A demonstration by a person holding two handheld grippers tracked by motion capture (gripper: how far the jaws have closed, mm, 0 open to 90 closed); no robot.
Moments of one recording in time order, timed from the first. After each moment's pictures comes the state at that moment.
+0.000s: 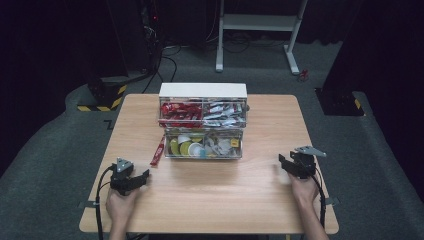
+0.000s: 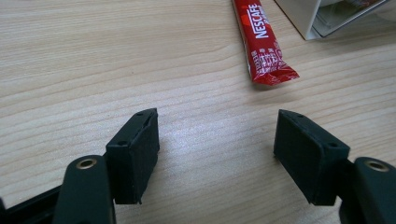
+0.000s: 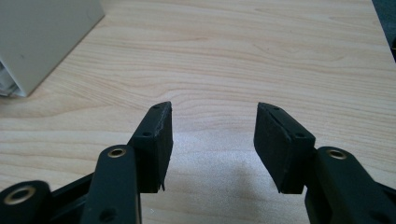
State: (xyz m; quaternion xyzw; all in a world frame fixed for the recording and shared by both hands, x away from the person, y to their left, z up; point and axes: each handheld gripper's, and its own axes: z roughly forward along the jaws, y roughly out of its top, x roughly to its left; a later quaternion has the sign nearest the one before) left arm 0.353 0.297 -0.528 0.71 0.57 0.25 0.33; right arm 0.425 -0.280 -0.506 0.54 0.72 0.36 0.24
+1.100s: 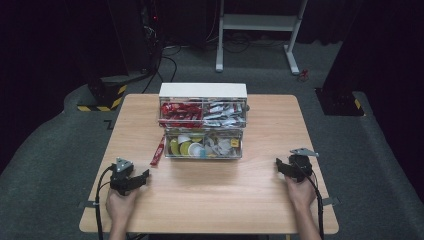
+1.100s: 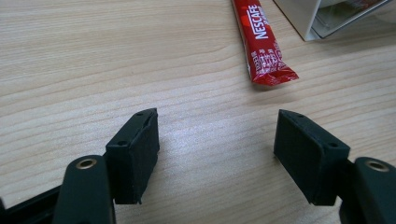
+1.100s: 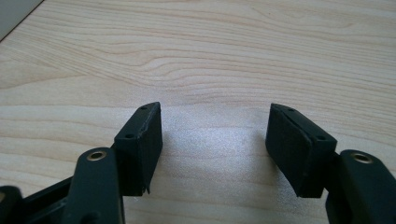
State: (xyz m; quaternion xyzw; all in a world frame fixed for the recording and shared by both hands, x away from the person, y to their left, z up) left arm 0.353 0.298 -0.528 0.71 0.57 0.24 0.34; right arm 0.429 -0.275 -0.522 0.55 0.73 0.31 0.25
